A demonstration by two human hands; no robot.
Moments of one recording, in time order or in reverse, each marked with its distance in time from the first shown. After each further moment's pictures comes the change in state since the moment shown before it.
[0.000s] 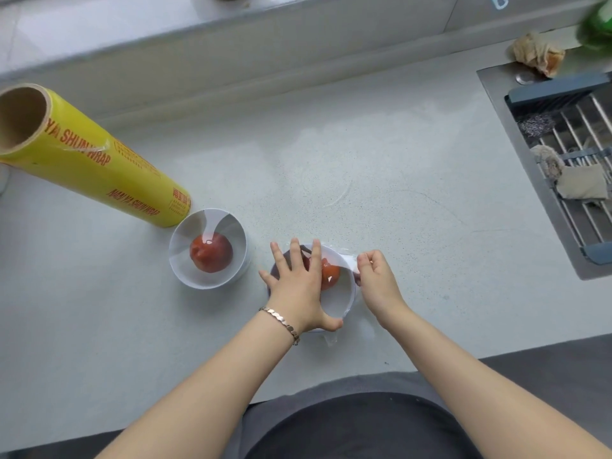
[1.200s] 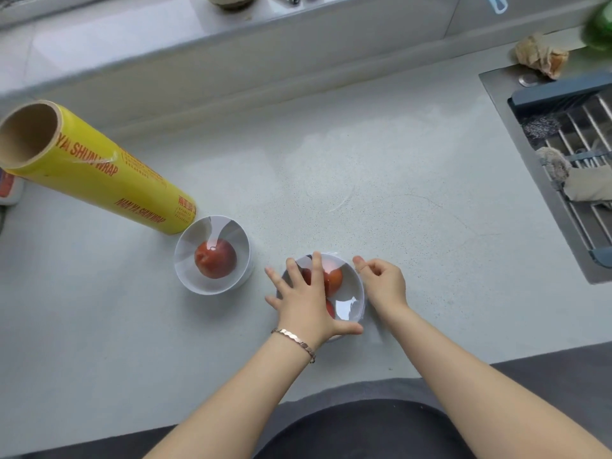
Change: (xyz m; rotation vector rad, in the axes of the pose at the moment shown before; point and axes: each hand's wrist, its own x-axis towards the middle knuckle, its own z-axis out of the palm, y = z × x) left_hand -0.009 0.017 0.010 -0.148 0.013 -0.195; right_hand 0.016 0.013 -0.005 -0.076 0.114 0.034
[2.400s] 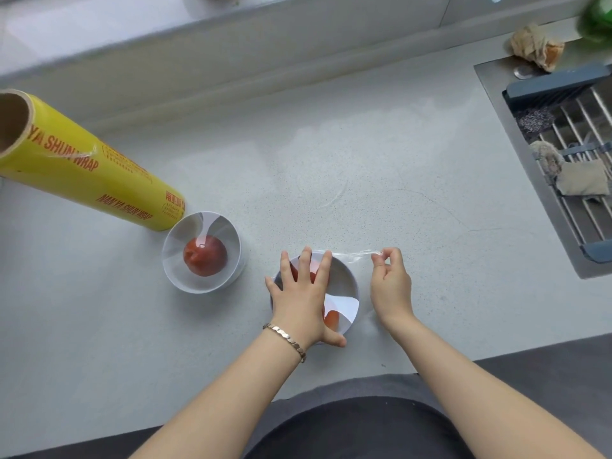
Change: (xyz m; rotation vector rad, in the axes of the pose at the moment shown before) left_hand 0.003 -0.003 -0.002 0.204 -0.009 0.218; right_hand -0.008 0.006 -0.013 -0.058 0.130 -0.143
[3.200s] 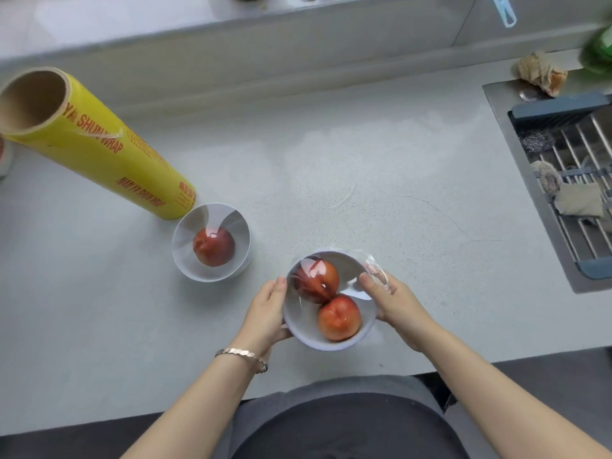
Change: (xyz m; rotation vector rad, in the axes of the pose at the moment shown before) left_hand -0.032 -0.040 0.013 -1.579 0.092 -0.380; right_hand -0.029 -0.025 -0.030 0.239 -0.538 0.159
